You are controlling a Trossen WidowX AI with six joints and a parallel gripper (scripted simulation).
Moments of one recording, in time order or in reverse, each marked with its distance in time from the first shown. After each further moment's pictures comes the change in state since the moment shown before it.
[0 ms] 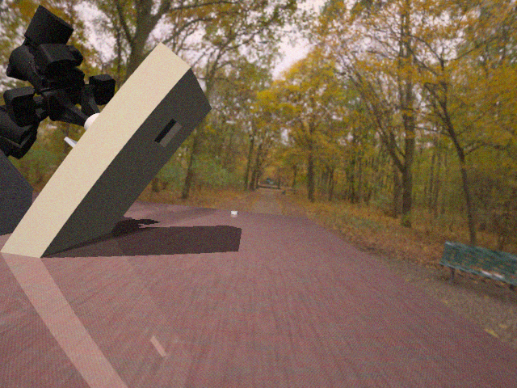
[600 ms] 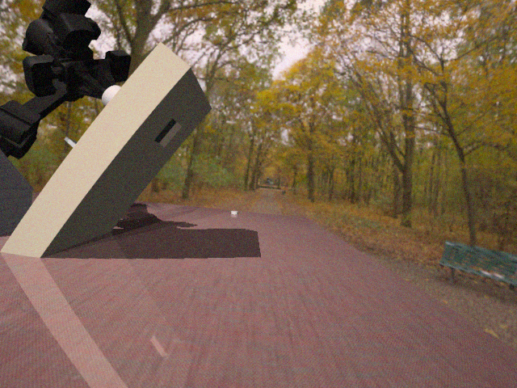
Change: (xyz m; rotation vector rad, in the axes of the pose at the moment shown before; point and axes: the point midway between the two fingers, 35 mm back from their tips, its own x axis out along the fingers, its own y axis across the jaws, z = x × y) arm -0.008 0.037 0.045 -0.002 -0.004 0.001
